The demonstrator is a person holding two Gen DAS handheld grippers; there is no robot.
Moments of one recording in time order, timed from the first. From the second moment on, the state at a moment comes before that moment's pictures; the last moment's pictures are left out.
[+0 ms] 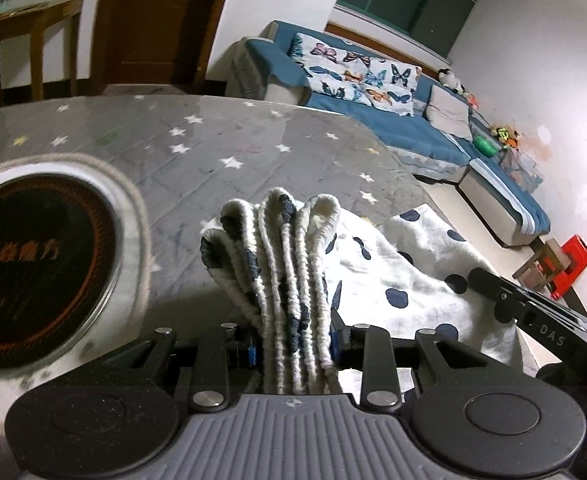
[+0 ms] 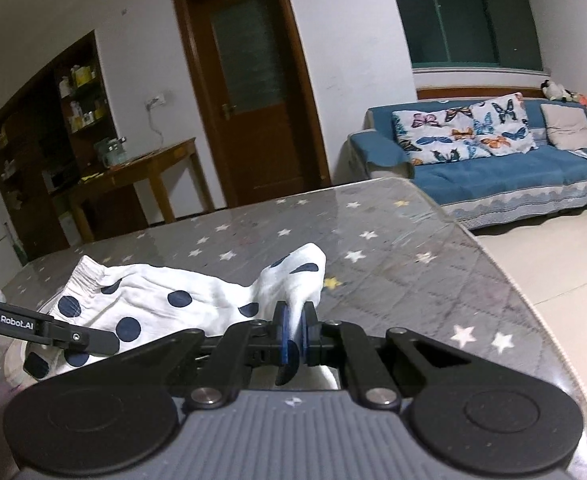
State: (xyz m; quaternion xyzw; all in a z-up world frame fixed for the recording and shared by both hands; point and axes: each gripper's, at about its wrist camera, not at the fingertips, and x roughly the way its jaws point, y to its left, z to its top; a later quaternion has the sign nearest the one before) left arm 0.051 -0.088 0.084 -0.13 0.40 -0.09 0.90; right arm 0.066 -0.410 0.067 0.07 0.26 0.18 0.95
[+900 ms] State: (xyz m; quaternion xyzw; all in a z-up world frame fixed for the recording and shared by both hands) left arm 0.112 -0.119 0.045 -0.10 0.44 -0.10 0.89; right arm 0.116 -0.442 0.018 0.04 0.32 0.12 0.94
